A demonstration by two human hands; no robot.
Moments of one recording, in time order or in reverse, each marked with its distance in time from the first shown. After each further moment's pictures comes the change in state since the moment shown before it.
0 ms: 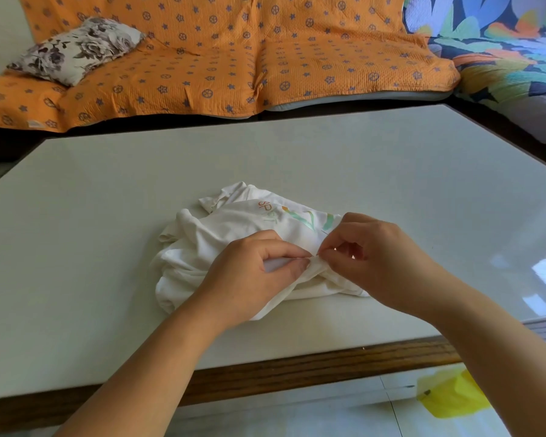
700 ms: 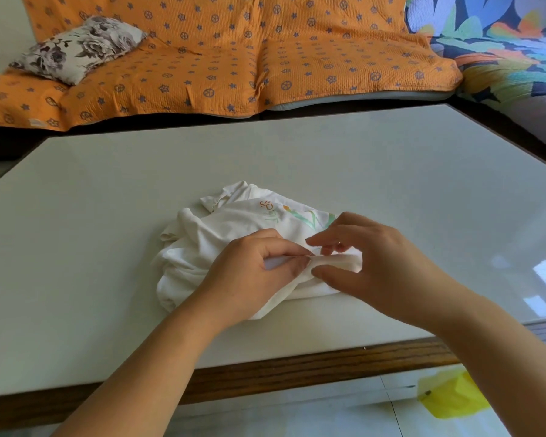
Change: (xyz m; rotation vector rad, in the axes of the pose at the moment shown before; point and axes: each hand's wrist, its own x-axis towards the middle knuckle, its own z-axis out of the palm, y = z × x) left_hand 0.000 0.002 0.000 -0.050 0.006 -0.017; right_hand -0.007 -0.004 -0.001 0.013 -0.033 -0.119
